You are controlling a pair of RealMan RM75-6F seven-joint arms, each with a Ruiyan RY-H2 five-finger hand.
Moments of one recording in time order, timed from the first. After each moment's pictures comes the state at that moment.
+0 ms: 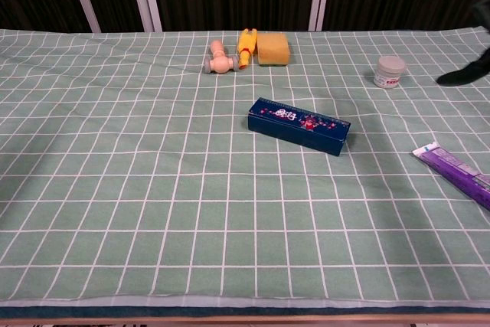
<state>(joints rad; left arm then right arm) -0.09 -1.11 -0.07 -1.64 1.43 1.47 0.02 0.50 -1.32 0.29 -1.99 -0.99 1.31 -0.51</state>
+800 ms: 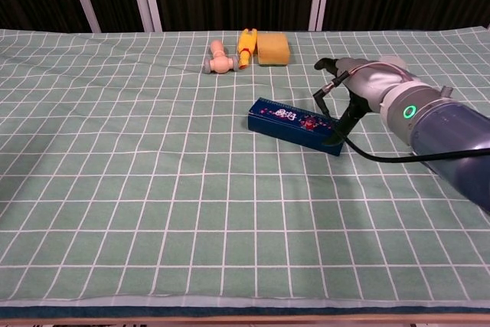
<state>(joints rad) -0.10 -1.10 -0.07 -1.65 1.41 1.44 -0.01 0.77 -1.81 0.32 -1.47 -0.72 1.23 -0.70</state>
